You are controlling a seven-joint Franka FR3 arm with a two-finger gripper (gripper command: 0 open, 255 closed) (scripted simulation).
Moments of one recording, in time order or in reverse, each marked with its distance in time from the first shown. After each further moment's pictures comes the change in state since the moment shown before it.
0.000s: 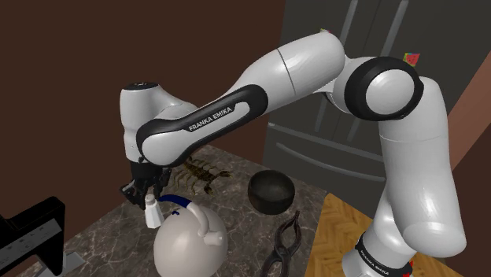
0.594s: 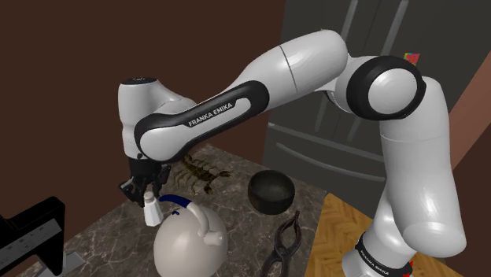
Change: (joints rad) arm 0.000 -0.009 0.003 0.016 0.004 -0.024 -0.001
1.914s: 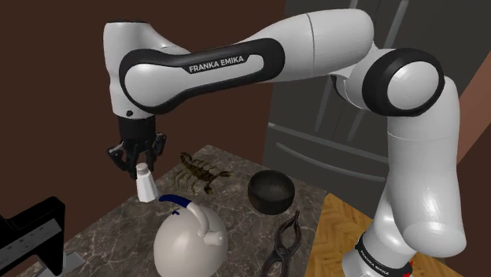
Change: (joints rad) arm -0.002 -0.069 0.018 0.171 0.031 -0.236 -0.013
